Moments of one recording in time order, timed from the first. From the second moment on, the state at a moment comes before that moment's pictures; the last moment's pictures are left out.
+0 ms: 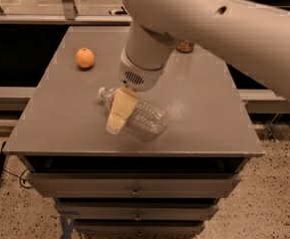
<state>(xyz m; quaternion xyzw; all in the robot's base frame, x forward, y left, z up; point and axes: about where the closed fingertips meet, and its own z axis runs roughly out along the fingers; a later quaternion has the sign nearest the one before) 0.502 0.026 0.879 -0.56 0.81 0.06 0.16</state>
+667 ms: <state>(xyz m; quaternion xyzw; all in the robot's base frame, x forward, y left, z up) 0.529 0.047 0.842 -0.55 0.82 0.04 0.15</state>
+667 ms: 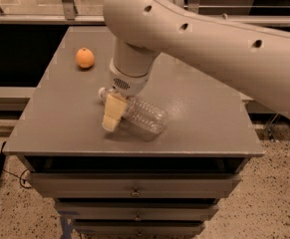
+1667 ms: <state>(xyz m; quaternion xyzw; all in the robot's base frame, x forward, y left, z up) 0.574 0.059 0.874 -0.54 0.82 0.07 0.20</state>
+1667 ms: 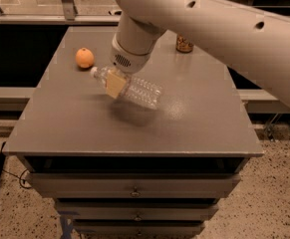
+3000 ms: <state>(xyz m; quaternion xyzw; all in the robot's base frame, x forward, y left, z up) 0.571 0.040 0.978 -0.51 0.62 0.40 0.45</state>
